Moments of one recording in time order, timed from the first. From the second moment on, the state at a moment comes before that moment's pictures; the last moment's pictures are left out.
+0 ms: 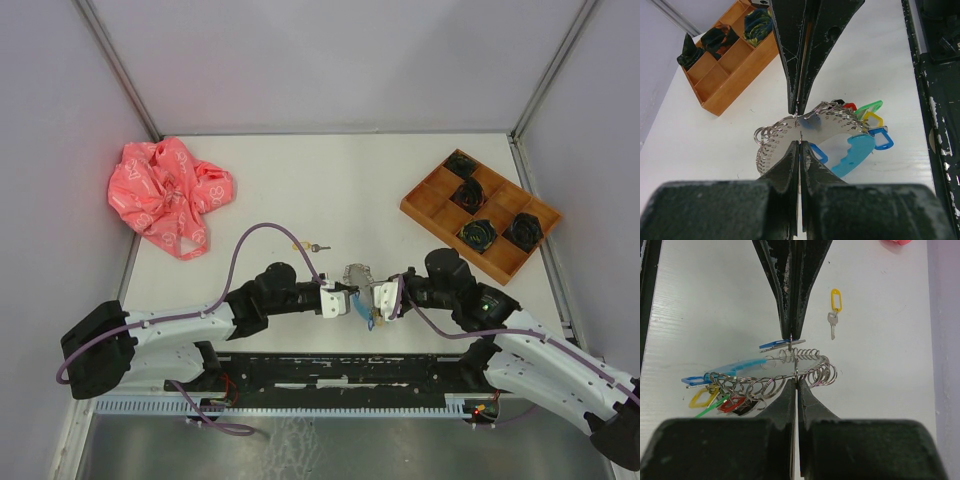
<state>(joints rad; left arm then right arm) -1.06 1.15 0.48 0.49 0.31 0.55 0.77 0.75 0.54 -0.30 -0.45 -0.91</state>
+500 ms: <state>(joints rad) -1.06 1.15 0.48 0.49 0.31 0.55 0.77 0.76 0.54 -0.29 -0.46 -0.91</state>
